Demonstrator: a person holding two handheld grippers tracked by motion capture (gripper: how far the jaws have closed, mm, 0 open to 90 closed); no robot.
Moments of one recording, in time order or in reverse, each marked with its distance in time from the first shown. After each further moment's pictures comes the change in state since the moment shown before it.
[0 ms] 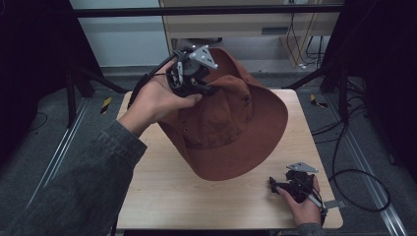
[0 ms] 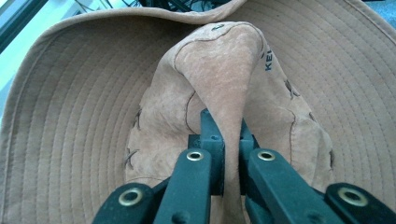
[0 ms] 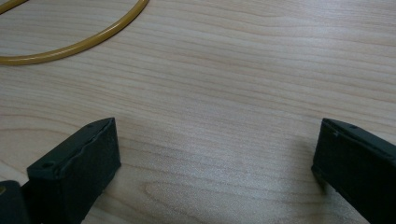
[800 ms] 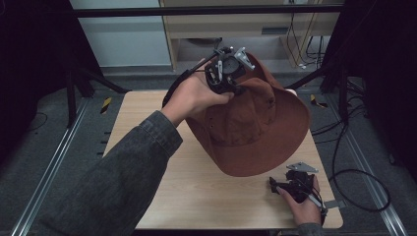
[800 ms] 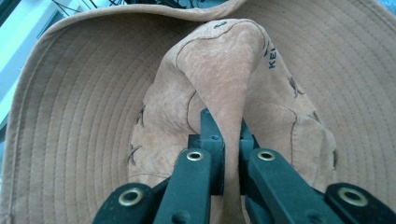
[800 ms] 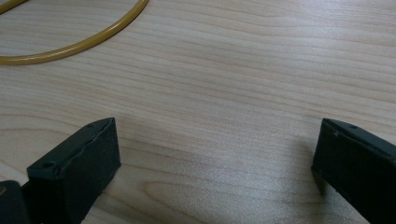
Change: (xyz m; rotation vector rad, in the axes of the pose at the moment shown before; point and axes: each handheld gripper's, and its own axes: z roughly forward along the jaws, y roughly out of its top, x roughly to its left) left arm -0.006 0.041 0.060 0.048 -0.031 0.034; right arm 0.000 0.000 0.000 0.000 0.003 -0.001
